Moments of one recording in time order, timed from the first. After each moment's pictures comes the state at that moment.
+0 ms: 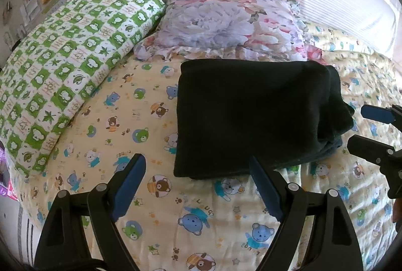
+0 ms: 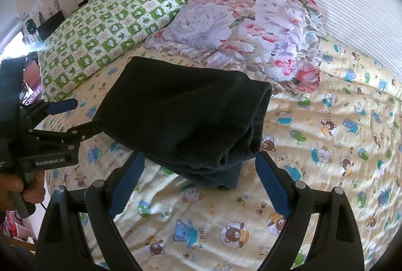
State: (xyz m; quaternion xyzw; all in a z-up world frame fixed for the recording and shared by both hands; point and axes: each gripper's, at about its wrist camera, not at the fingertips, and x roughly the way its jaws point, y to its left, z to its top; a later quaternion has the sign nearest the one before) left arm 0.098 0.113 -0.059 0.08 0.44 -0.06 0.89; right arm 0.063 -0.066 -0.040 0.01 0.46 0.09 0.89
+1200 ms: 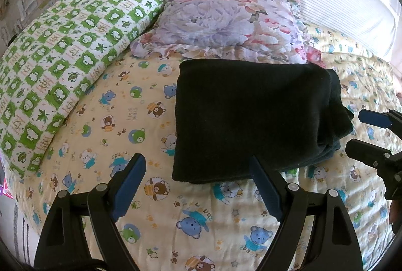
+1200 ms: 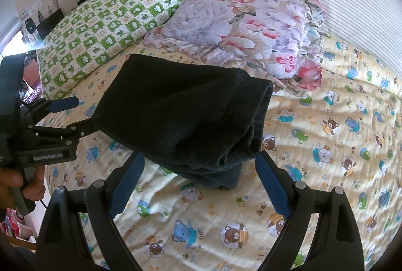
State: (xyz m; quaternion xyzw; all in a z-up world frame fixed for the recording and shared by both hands) left arm 0.105 0.116 -0.059 0.07 0.45 -0.07 0.89; right arm 0.068 -0.068 -0.043 0.01 0.47 0.08 0.88
